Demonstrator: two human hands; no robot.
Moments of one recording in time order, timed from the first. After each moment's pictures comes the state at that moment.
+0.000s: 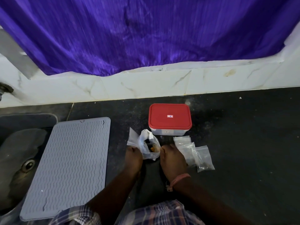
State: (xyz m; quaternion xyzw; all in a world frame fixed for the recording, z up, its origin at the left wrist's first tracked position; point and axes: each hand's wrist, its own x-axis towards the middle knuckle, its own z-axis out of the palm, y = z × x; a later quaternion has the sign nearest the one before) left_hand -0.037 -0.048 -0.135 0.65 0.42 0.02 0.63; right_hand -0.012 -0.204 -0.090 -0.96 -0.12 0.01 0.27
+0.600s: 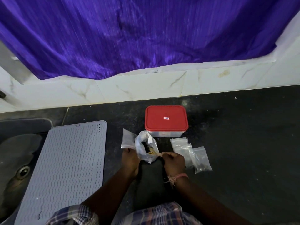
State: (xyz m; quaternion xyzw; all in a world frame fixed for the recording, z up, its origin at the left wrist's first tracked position) left_hand -0.027 -0.043 -0.144 0.57 0.37 0.06 0.73; right_hand -0.003 -0.210 -0.113 -0.77 0.19 0.14 0.59
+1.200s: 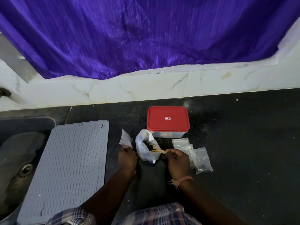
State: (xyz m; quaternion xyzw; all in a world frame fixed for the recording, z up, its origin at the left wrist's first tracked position) left_hand -0.026 -0.027 -0.146 0.63 0.44 0.05 0.64; right_hand -0.008 -0.218 -0.099 -0.78 0.15 0.08 0.60
